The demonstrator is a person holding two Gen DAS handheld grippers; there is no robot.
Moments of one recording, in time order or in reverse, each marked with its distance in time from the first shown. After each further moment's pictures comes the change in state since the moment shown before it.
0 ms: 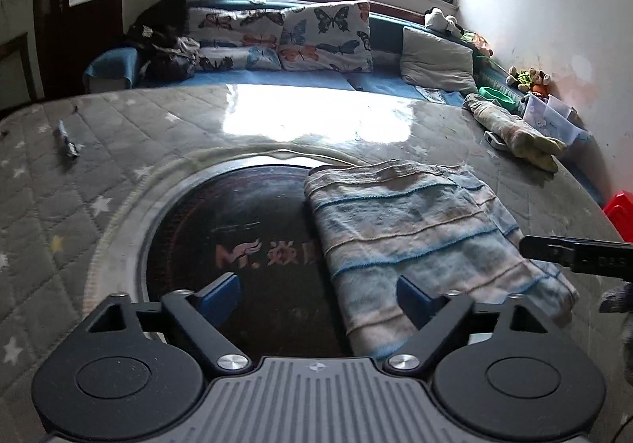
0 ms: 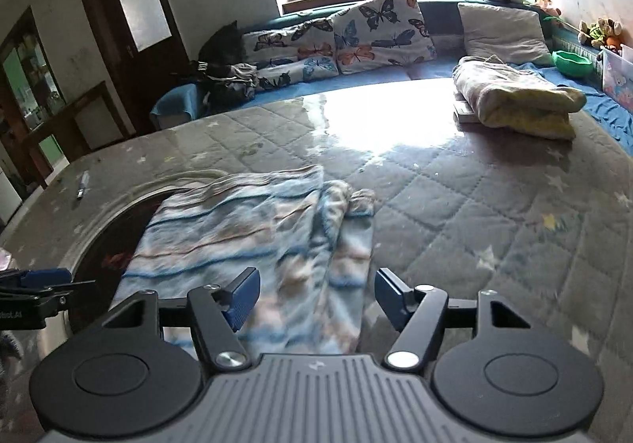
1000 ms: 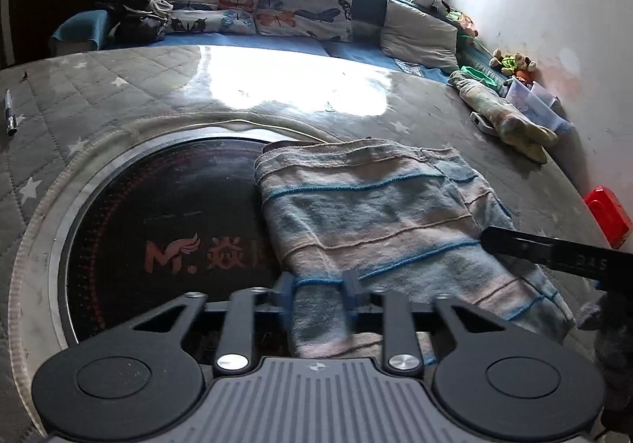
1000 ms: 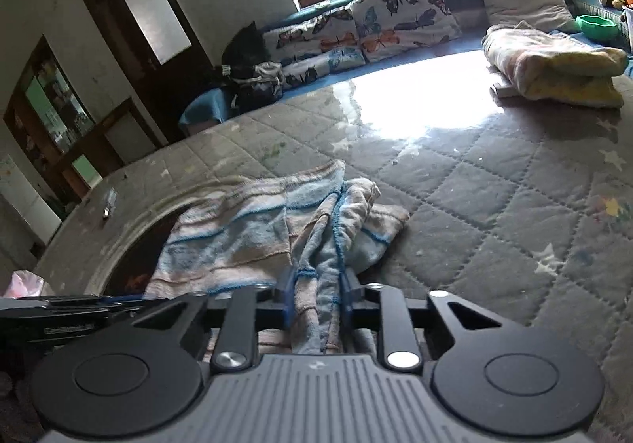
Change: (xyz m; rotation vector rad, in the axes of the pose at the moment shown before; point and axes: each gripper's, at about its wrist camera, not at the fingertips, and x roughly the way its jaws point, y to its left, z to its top) left arm 0.041 -0.010 0.012 -0.033 0.097 -0.097; right arm 0.022 -0.012 0.006 0.086 0.009 0.155
